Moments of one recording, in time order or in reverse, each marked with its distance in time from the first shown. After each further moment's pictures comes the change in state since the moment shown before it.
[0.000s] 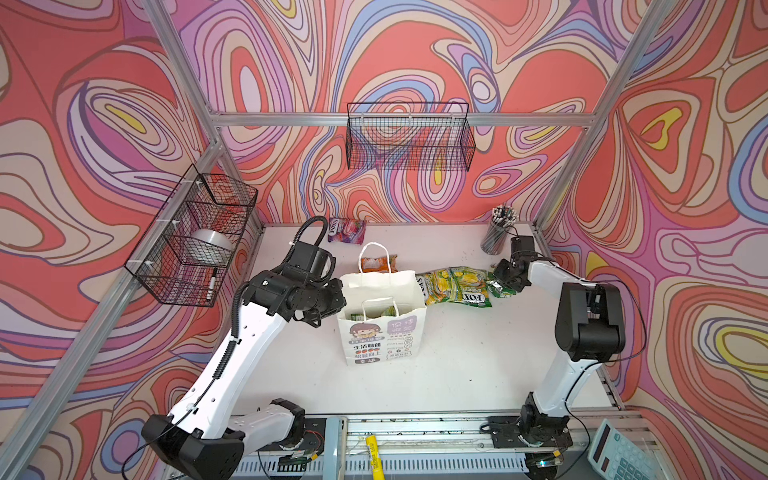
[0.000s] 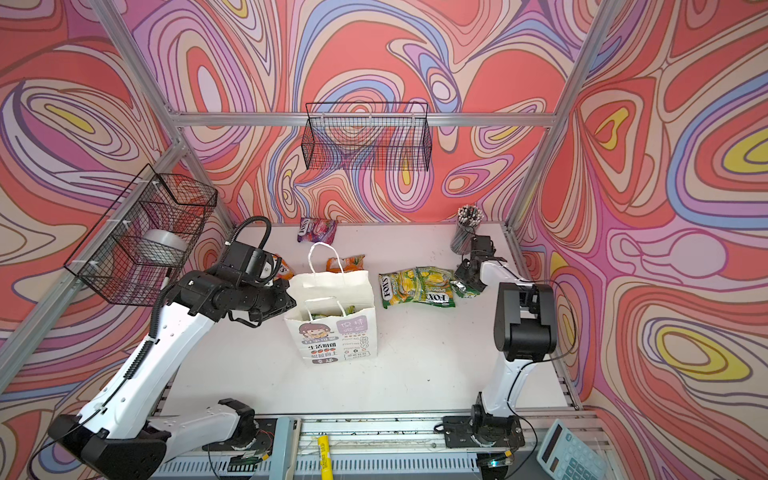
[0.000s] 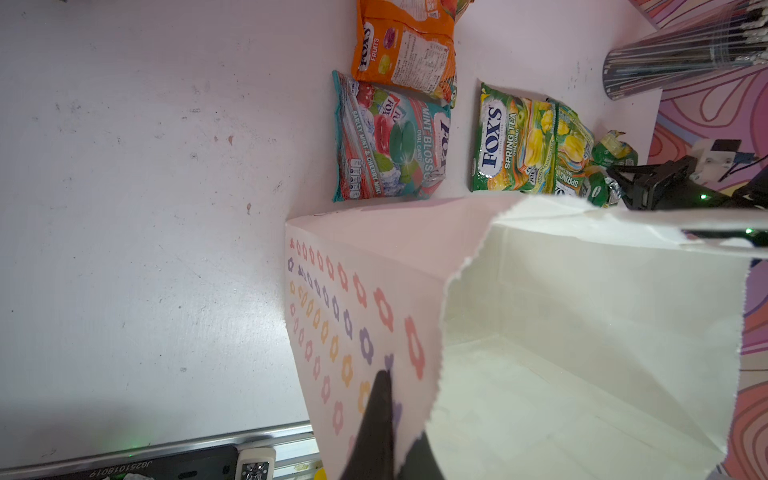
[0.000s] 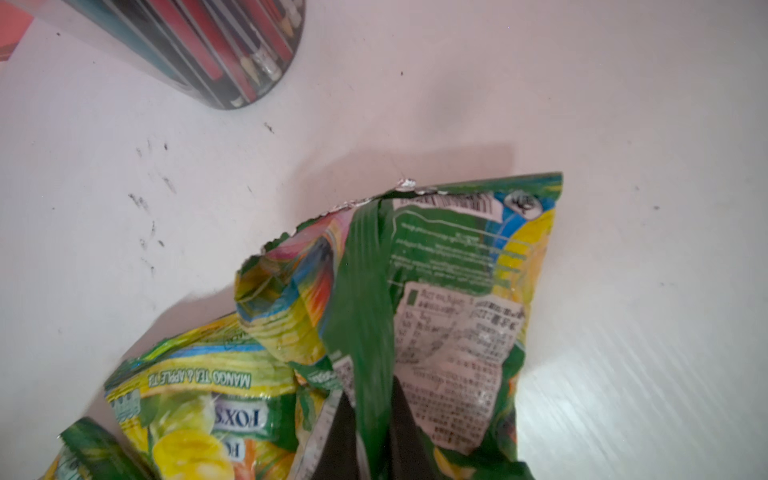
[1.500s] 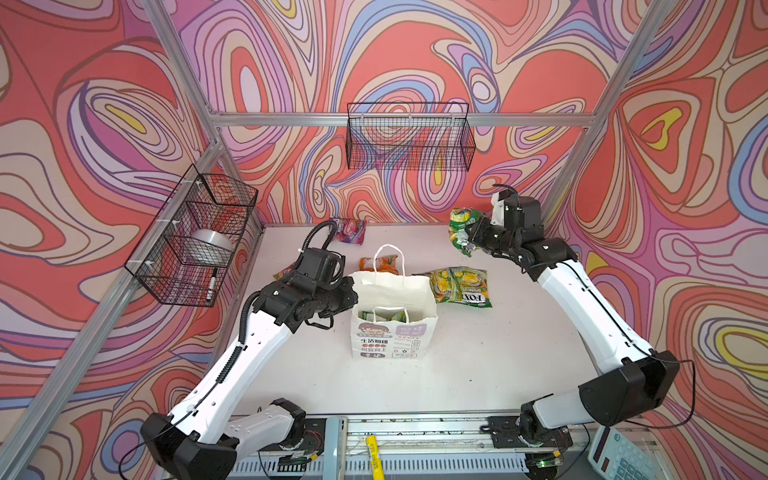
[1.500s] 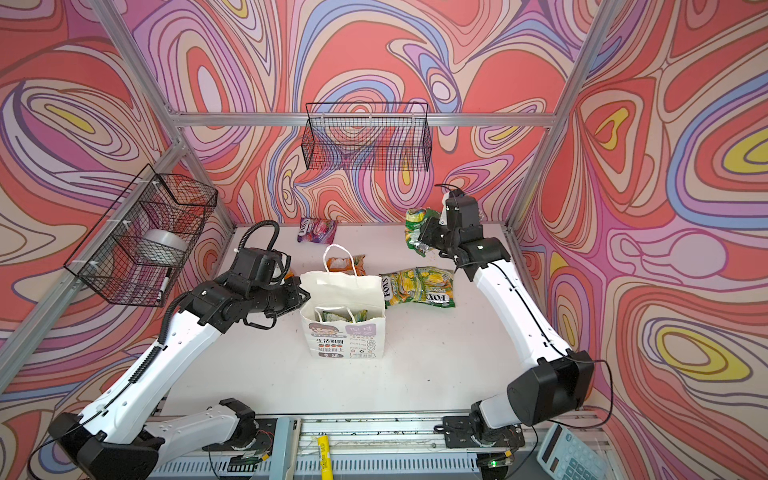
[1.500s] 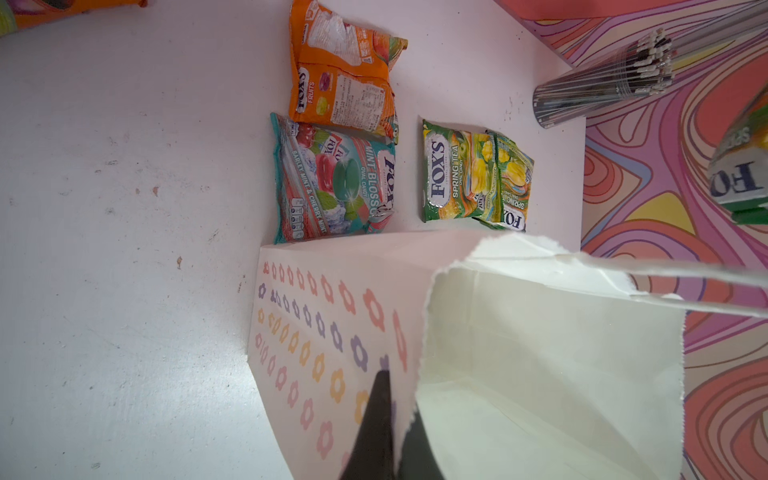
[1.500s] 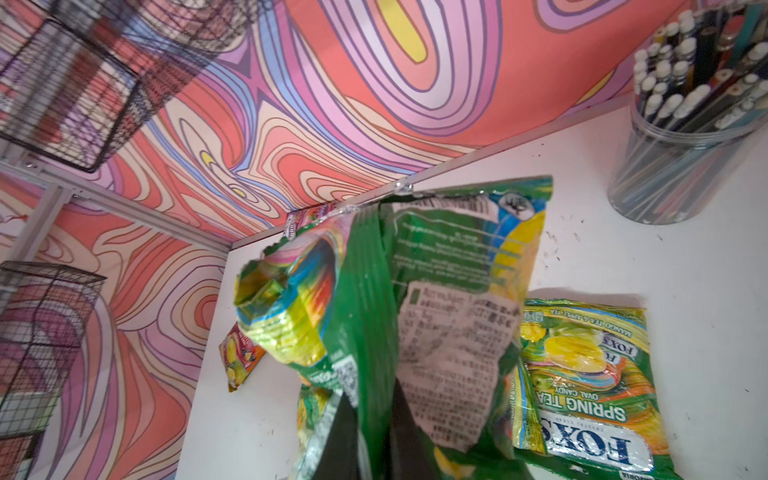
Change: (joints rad) left arm -0.092 -0.026 -0.118 0.261 -0.024 -0.055; right arm 0.359 -0.399 0.318 -0.151 -0.129 0.004
